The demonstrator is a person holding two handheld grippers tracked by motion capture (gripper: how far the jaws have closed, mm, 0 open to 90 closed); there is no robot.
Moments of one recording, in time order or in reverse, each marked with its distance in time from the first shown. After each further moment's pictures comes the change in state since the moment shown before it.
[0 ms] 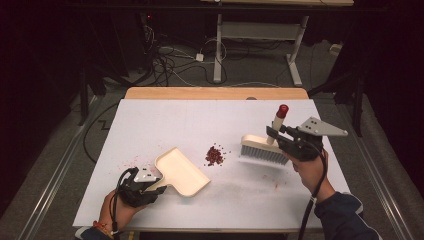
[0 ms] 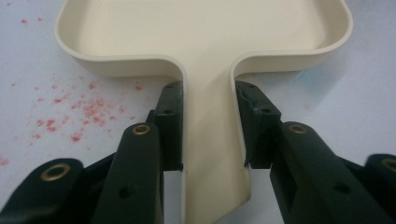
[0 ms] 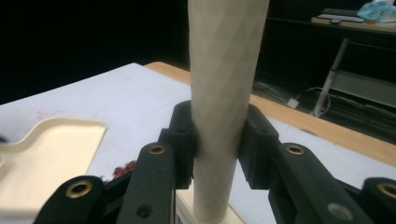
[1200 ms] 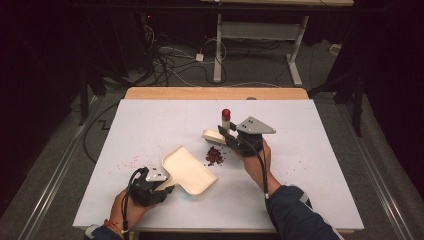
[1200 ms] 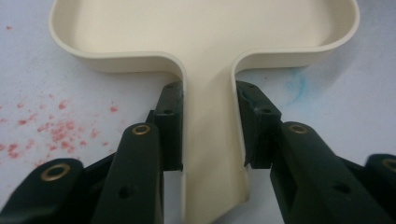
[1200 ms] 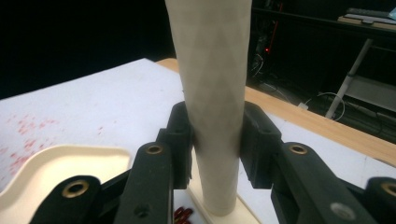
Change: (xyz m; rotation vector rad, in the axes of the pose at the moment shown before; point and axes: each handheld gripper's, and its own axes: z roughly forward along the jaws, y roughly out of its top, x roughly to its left) left arm -0.013 0.013 0.020 0.007 0.011 -0.023; right arm 0.081 -0.007 0.107 0.013 0.001 -0.054
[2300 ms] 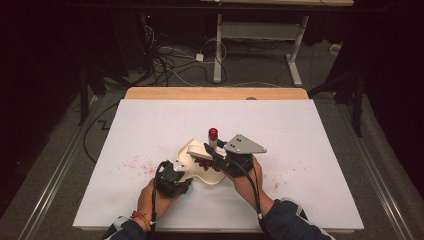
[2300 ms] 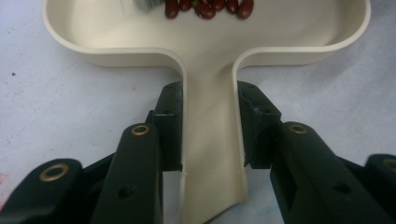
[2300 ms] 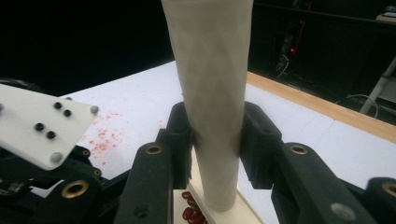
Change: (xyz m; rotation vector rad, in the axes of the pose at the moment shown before) left arm -0.022 0.043 0.037 0.020 0.054 -0.084; right arm 0.056 0.000 -0.022 -0.002 0.083 0.009
